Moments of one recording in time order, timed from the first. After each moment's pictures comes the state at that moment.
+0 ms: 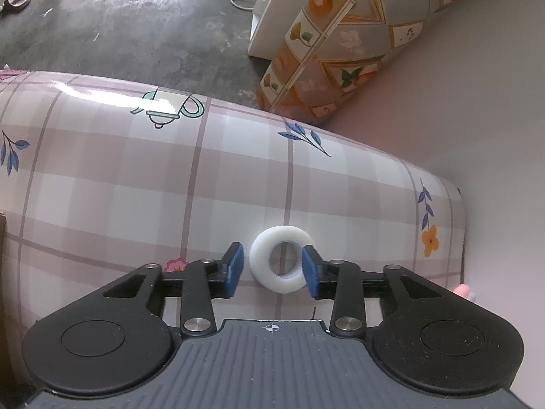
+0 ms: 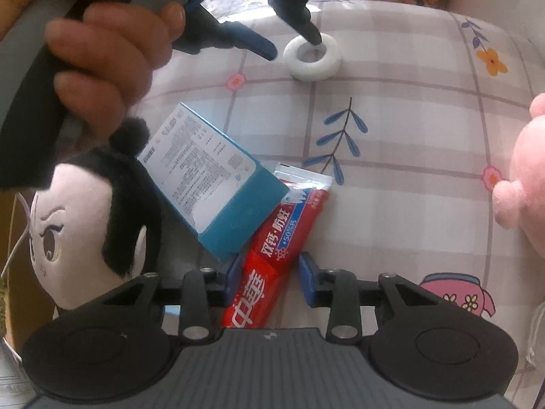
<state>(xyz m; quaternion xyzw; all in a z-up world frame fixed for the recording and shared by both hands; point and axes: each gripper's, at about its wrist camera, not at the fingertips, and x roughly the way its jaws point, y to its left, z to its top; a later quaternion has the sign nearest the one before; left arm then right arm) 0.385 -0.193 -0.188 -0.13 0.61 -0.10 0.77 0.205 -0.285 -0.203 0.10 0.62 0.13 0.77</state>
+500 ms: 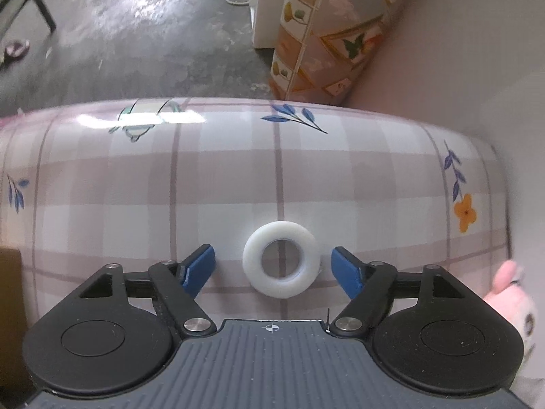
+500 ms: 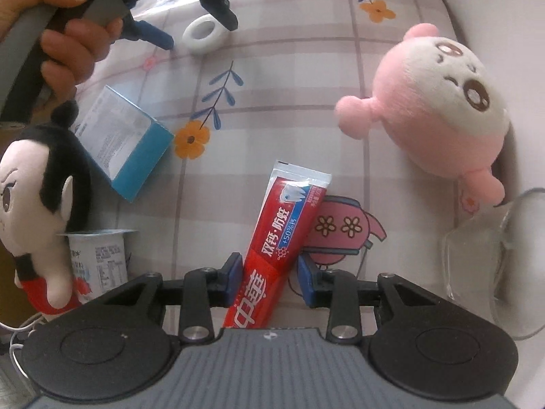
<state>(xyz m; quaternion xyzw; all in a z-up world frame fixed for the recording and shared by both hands) 0.387 -0.233 -0.201 -0.02 0.63 -0.08 0.77 0.173 -0.360 -0.192 0.09 0.65 0.06 0.75</state>
